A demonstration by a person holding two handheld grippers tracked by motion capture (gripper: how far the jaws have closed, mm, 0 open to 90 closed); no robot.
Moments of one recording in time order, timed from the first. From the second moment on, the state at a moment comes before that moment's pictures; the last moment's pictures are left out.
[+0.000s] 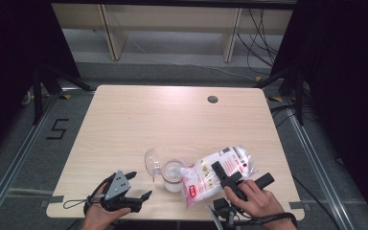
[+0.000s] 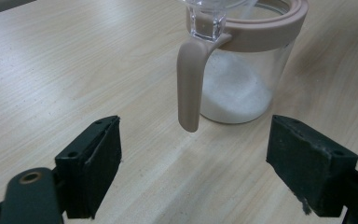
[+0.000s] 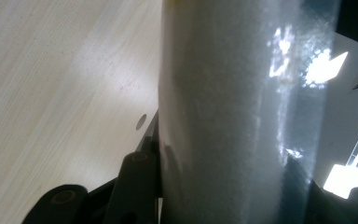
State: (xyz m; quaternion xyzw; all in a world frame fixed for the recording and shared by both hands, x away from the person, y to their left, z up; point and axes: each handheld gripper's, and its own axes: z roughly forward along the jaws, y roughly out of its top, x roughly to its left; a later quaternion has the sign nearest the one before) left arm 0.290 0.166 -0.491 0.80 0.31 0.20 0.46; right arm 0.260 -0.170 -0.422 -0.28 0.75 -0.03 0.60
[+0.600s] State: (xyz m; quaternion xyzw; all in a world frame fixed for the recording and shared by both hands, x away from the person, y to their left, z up) left arm 0.289 0.167 -0.488 0.81 0.30 0.22 0.46; right arm 0.255 -0.165 -0.418 -0.28 0.74 -0.03 0.61
